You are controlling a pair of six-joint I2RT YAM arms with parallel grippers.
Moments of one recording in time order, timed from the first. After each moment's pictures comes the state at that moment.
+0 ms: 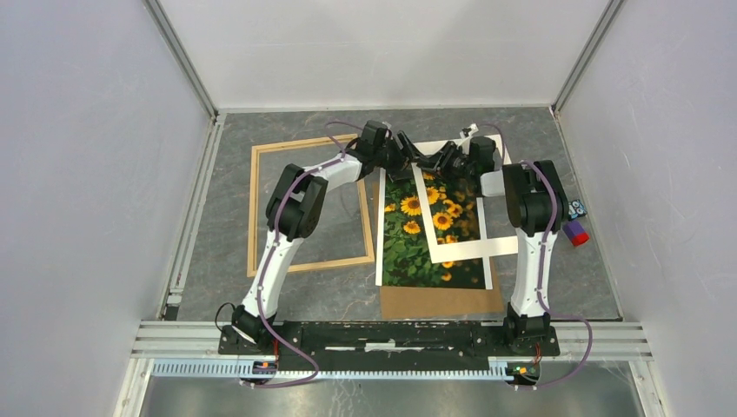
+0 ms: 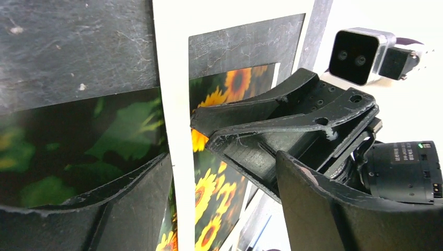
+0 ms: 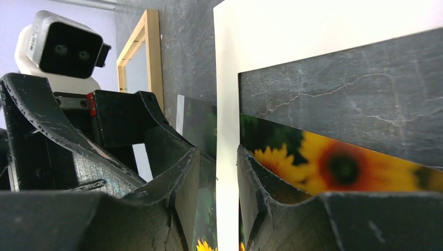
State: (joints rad) left arm -0.53 2.47 1.87 0.00 0.47 -1.09; right arm 0.12 2.23 1.21 0.55 -0.63 0.84
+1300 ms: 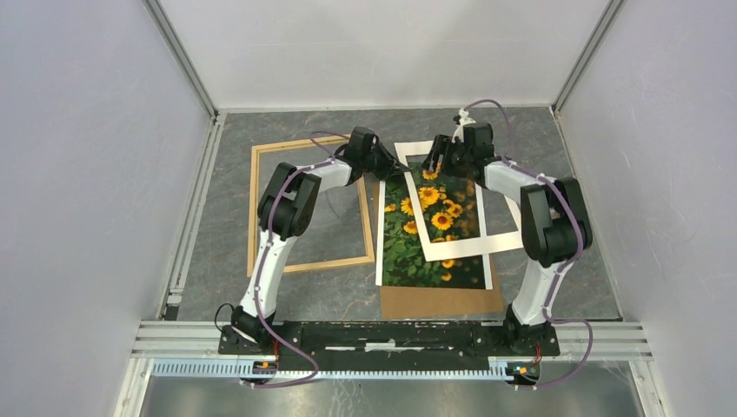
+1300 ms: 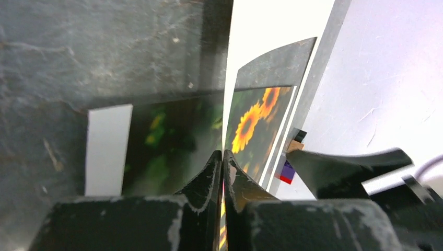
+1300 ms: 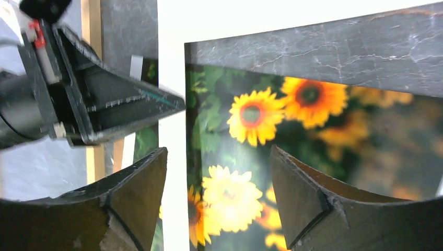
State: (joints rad) left arm -0.48 2.43 1.70 0.13 0.43 -1.19; right arm 0.19 1.94 1.20 0.07 -0.32 0.42
